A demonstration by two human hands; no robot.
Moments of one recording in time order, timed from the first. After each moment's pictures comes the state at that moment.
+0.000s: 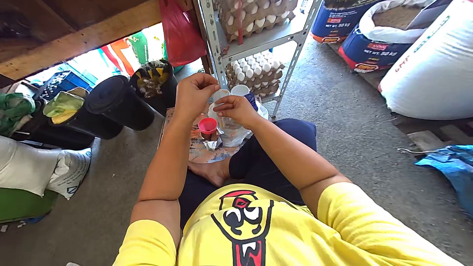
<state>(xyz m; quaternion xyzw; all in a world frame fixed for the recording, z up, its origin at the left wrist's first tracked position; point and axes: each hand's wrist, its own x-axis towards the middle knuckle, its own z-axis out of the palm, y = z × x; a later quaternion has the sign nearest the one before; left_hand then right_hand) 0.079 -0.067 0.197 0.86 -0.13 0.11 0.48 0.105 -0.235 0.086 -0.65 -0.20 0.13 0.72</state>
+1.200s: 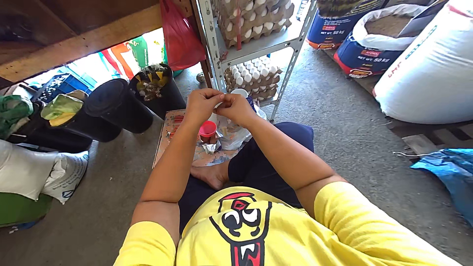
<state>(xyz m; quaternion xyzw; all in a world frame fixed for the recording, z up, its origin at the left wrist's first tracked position) 0.089 -0.074 0.171 0.89 -0.08 0.04 0.46 0.108 -0.233 0.110 -0.75 -0.18 0.08 0.63</state>
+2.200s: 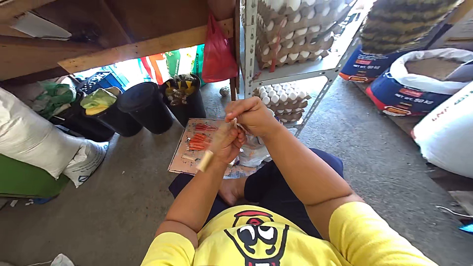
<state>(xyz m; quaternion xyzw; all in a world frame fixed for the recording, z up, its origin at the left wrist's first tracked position) 0.027 -0.062 0.112 0.37 -0.23 0.00 0.90 0.107 -0.179 0.169 -0.41 -0.54 0.07 0.74</state>
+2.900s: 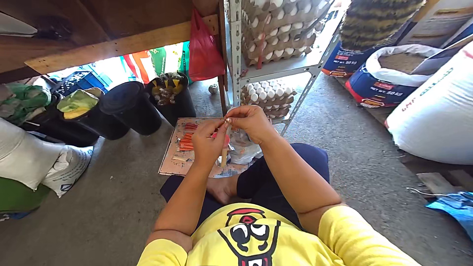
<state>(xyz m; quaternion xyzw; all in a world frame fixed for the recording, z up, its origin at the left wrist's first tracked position) 0.025 -0.048 0.124 0.83 -0.11 0.36 0.41 0.090 -0.207 0.147 -0.64 -0.18 0.10 0.74</state>
